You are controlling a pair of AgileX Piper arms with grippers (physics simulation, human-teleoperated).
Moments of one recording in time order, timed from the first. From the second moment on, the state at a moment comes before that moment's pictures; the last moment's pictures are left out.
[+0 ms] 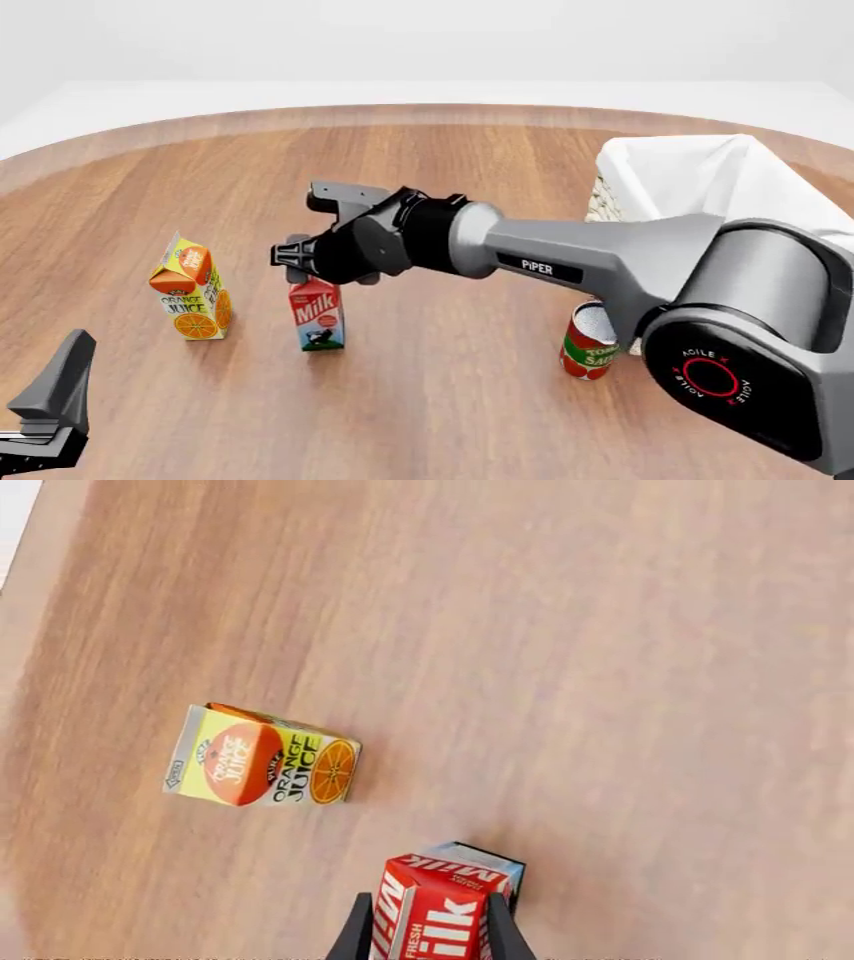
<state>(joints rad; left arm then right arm) 0.00 0.01 0.00 0.00 0.00 0.85 2.17 -1.67 0.37 0.62</state>
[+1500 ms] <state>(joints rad) 0.00 0.01 0.00 0.00 0.00 0.72 1.85 -1.55 0.43 0.53</state>
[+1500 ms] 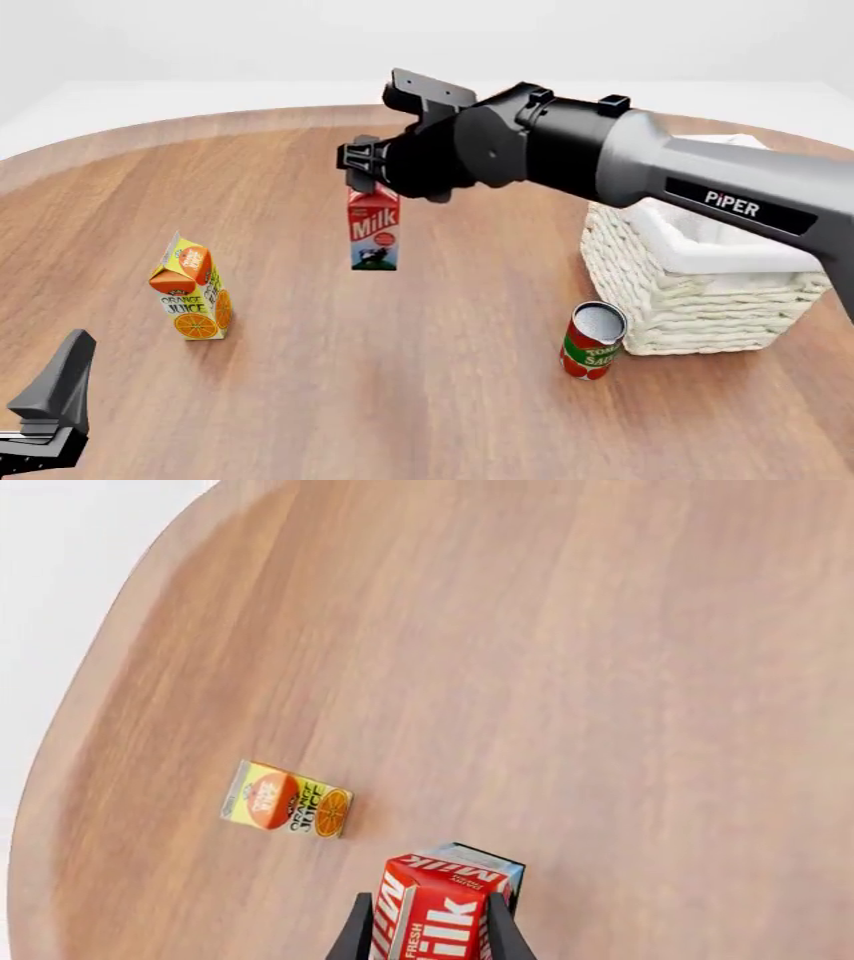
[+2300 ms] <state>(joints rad) 0.00 0.01 0.00 0.00 0.00 0.64 1.69 -1.53 0.48 0.51</state>
